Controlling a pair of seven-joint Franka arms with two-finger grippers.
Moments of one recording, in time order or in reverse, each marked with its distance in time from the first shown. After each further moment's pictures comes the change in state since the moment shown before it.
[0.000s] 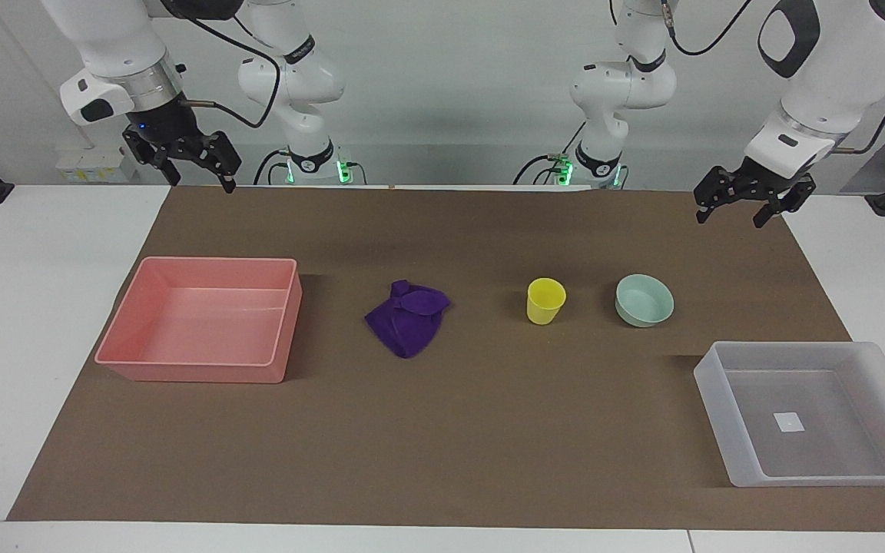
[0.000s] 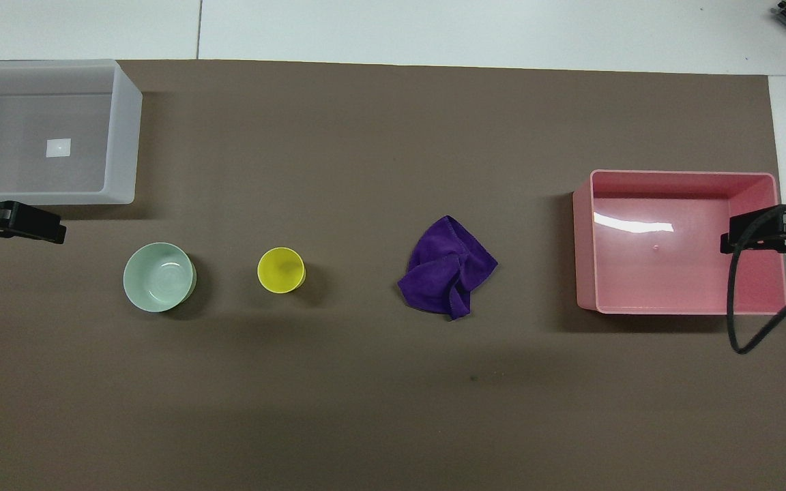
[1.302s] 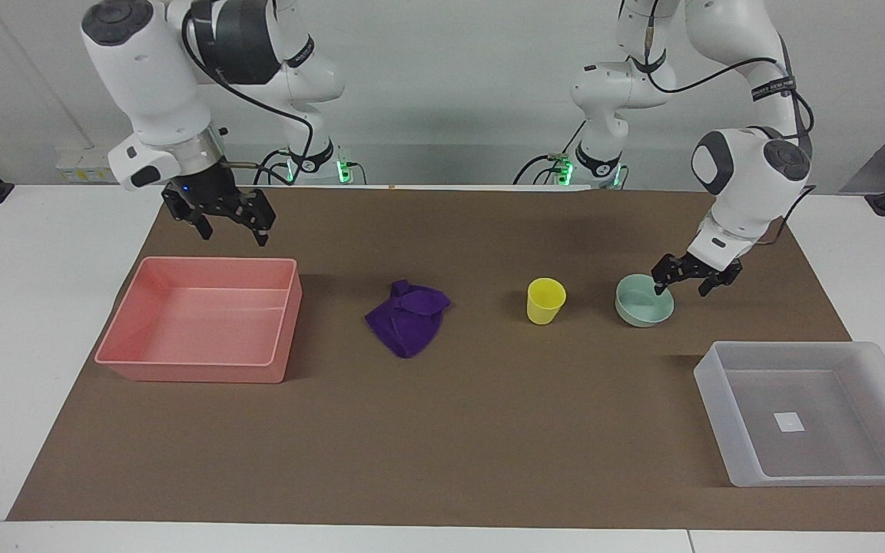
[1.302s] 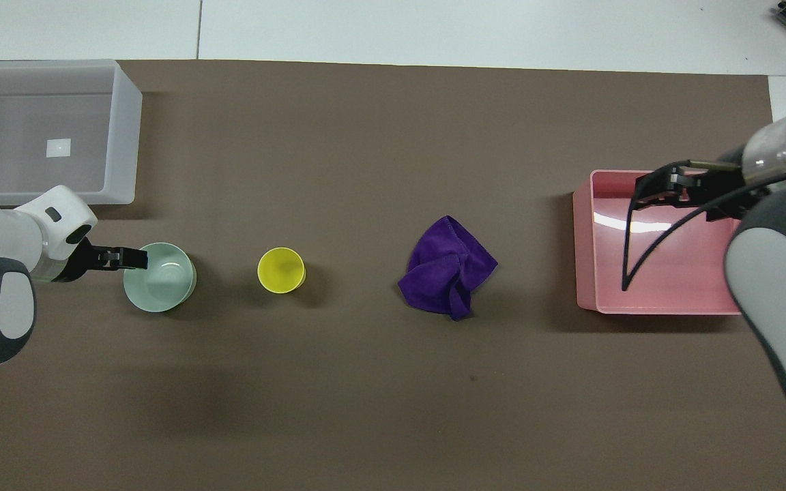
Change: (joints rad) left arm 0.041 0.037 0.001 -0.573 -0.078 0.667 0.001; right arm 0.125 0.151 0.001 -0.050 -0.001 0.267 0.093
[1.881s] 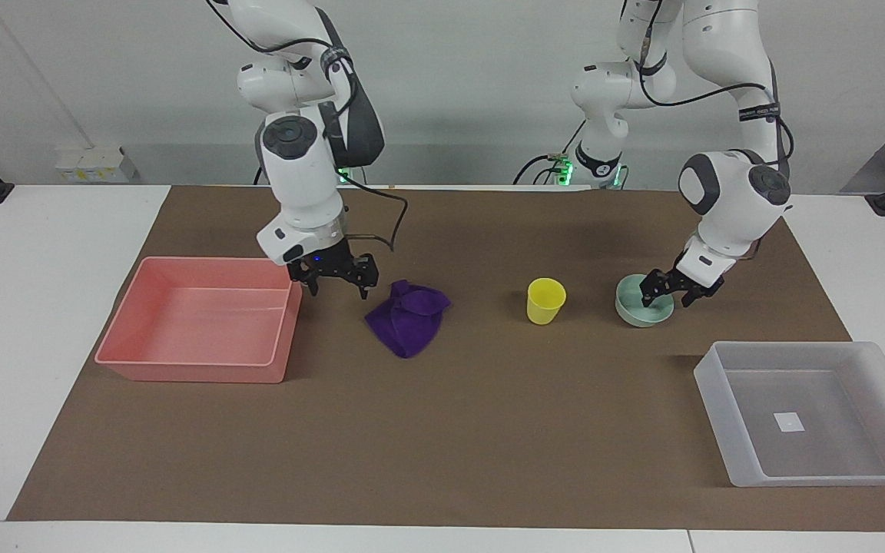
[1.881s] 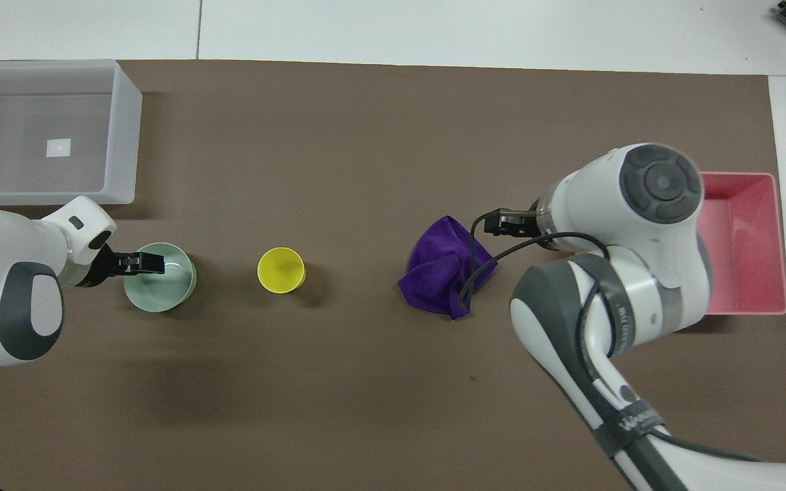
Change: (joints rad) left arm 0.000 0.062 -0.004 -0.042 -0.057 0.077 0.000; right arm 0.232 0.064 0.004 -0.303 0.002 0.420 0.184
